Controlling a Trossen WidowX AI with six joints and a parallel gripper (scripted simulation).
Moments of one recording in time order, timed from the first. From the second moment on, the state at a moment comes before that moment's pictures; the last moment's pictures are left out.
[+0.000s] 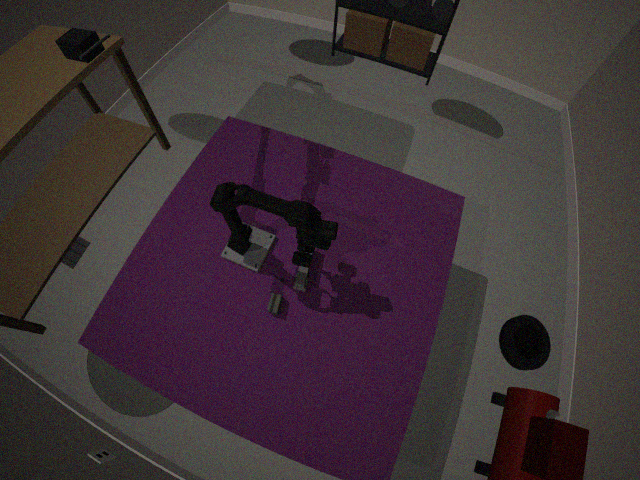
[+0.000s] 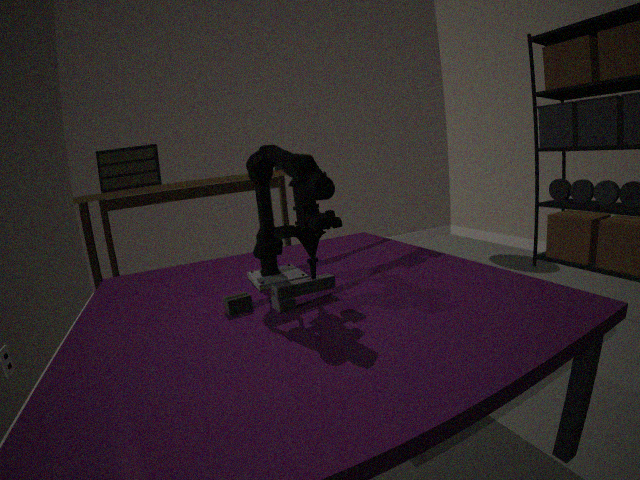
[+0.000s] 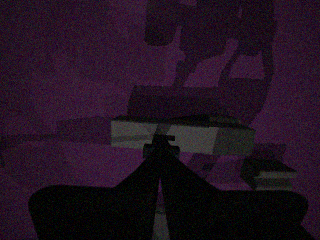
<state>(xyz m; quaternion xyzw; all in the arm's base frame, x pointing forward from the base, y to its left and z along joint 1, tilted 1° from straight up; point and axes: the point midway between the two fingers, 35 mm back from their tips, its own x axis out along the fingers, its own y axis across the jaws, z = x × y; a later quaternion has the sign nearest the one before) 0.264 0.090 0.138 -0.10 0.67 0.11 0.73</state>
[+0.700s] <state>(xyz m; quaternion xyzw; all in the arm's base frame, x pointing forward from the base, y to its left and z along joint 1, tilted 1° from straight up) 0.263 0.089 0.131 -0.10 0.66 0.11 0.73</state>
